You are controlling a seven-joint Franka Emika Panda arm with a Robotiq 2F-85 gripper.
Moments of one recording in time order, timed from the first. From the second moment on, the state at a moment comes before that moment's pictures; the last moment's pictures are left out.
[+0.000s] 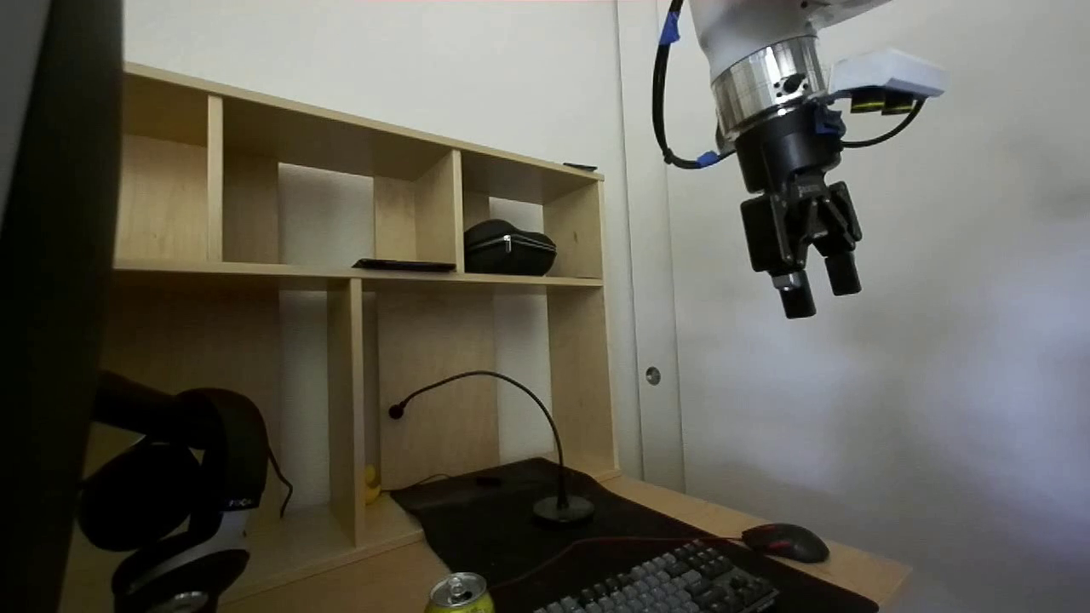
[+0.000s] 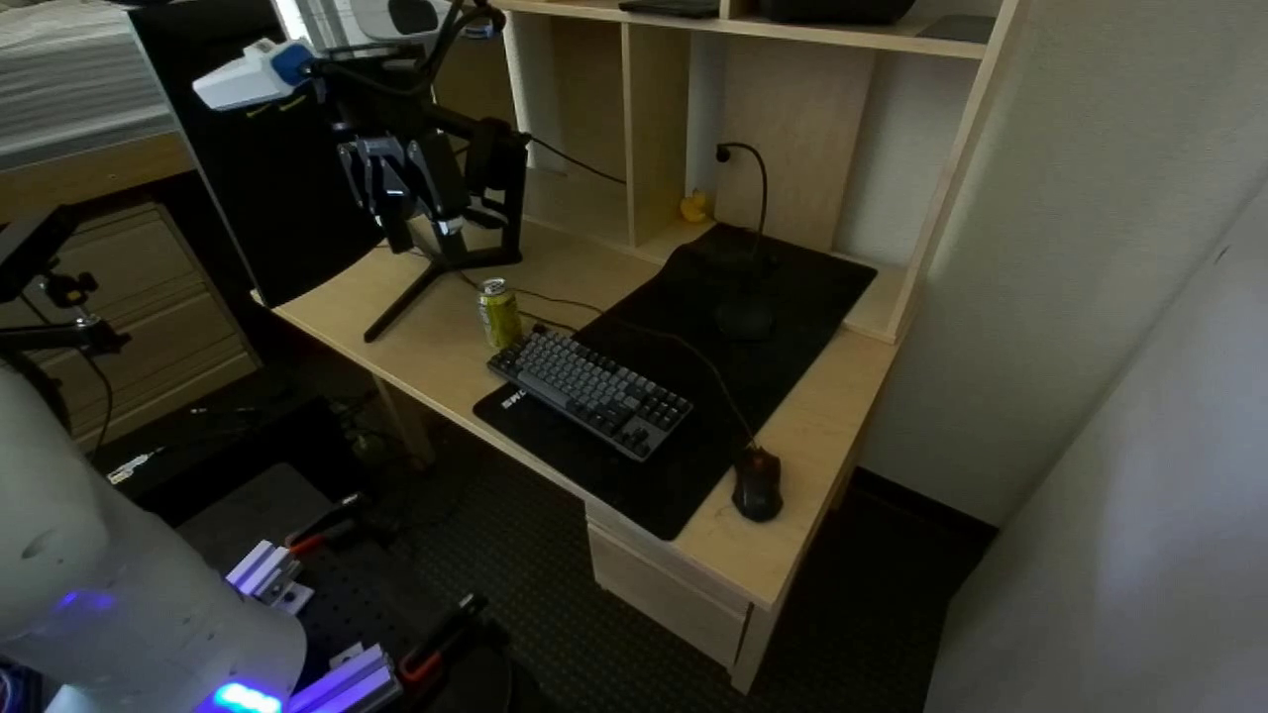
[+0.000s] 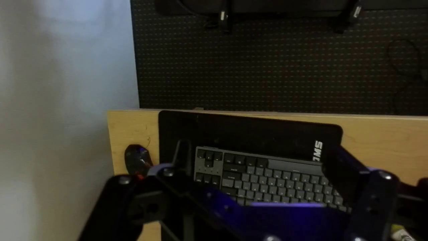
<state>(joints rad) -0.01 -0.66 0.05 -2.49 -0.19 1.76 0.06</state>
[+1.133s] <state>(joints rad) -0.10 -0.18 -0.06 -2.19 -0.14 2.03 0.20</state>
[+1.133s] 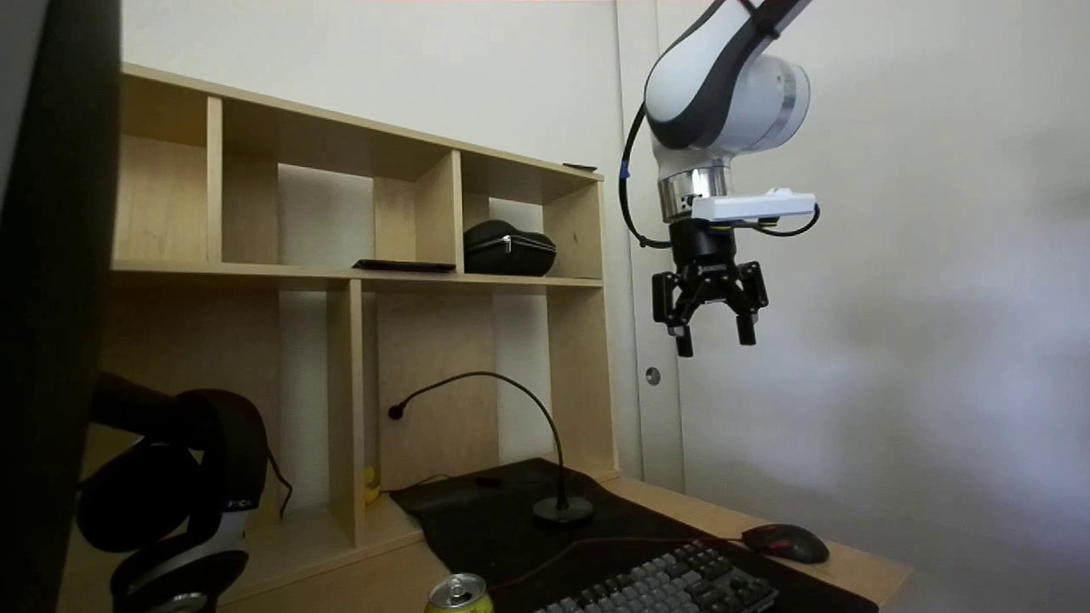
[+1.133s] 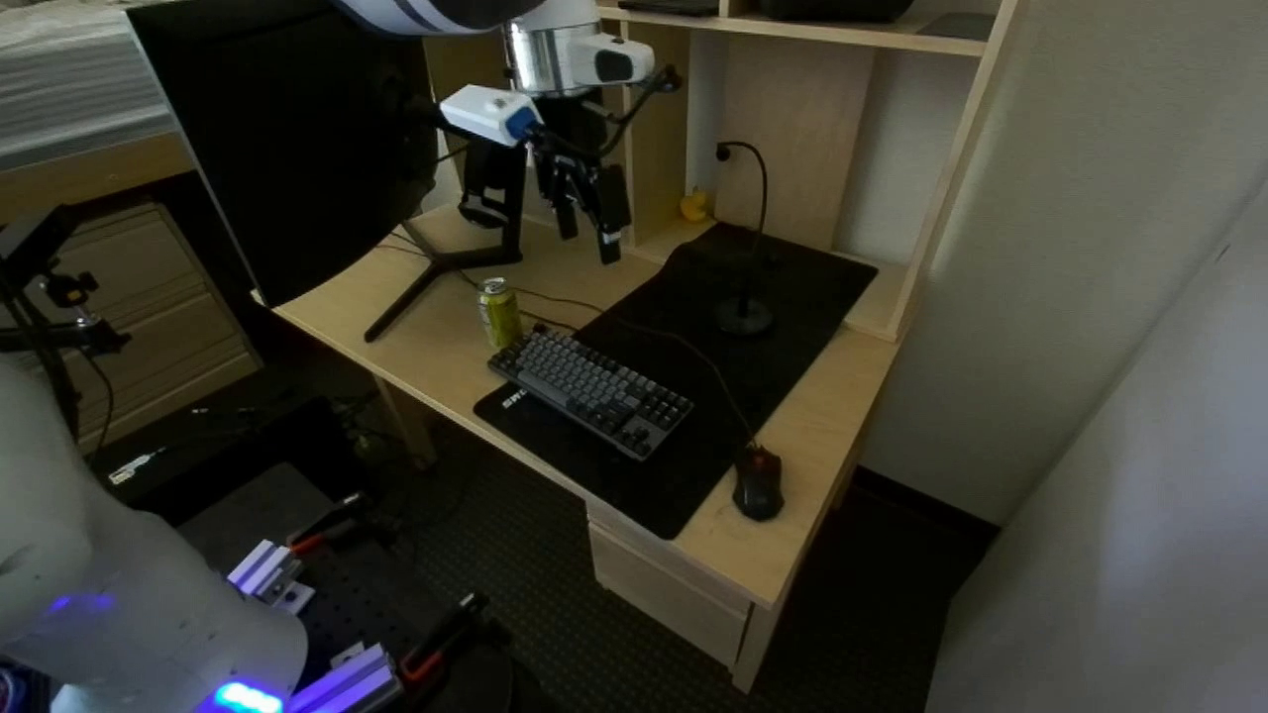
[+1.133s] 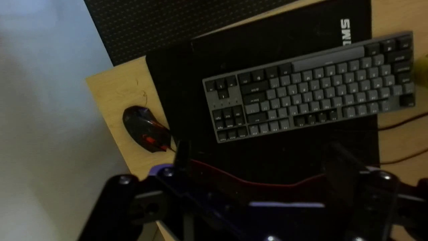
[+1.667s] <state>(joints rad) -0.09 -0.11 -0.06 -2.12 -0.13 2.04 0.21</state>
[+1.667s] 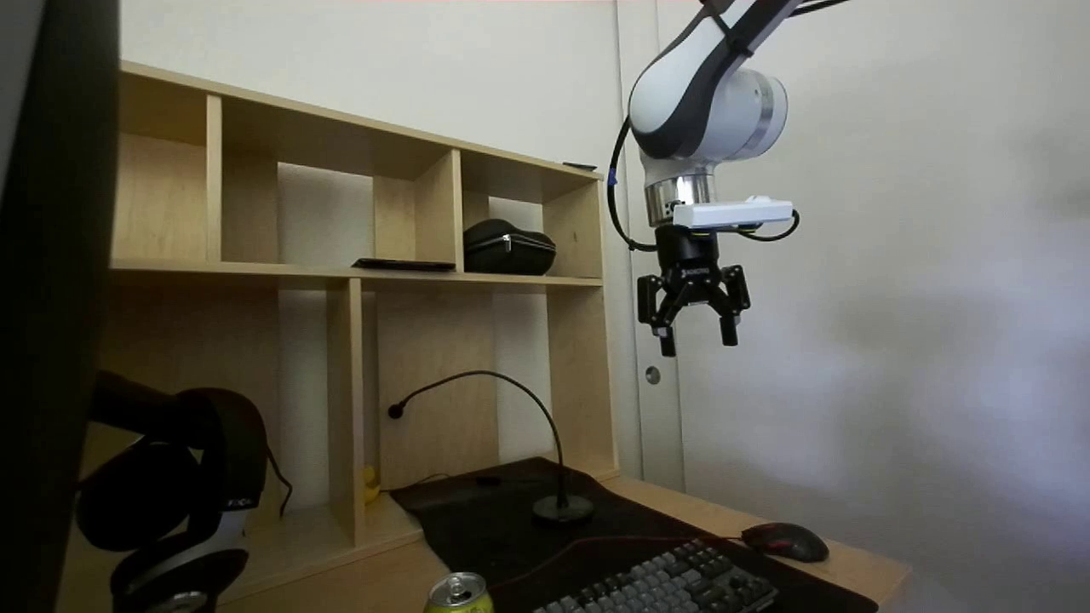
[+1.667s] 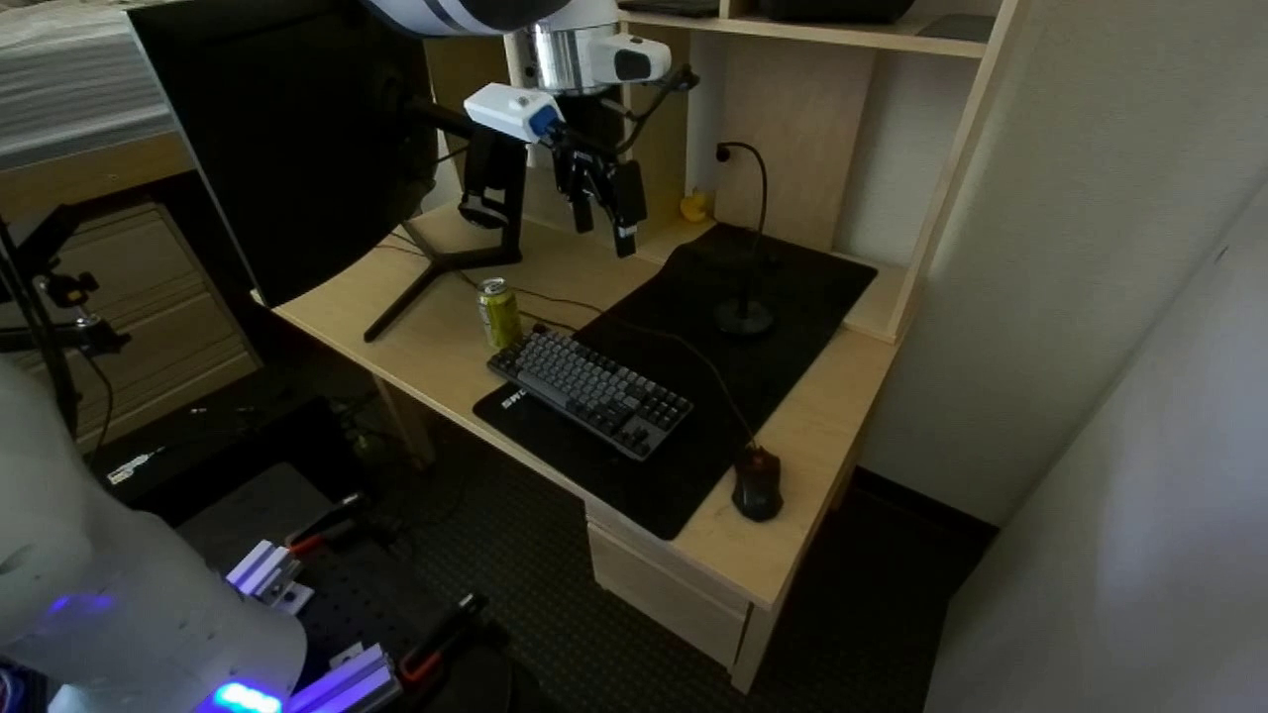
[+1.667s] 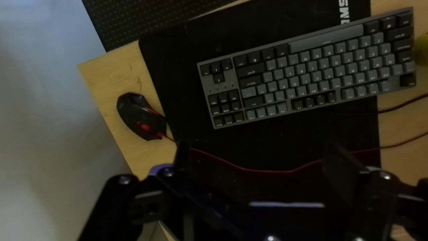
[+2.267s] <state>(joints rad) -0.04 0.27 -0.08 -1.98 -0.46 2.63 0.56</state>
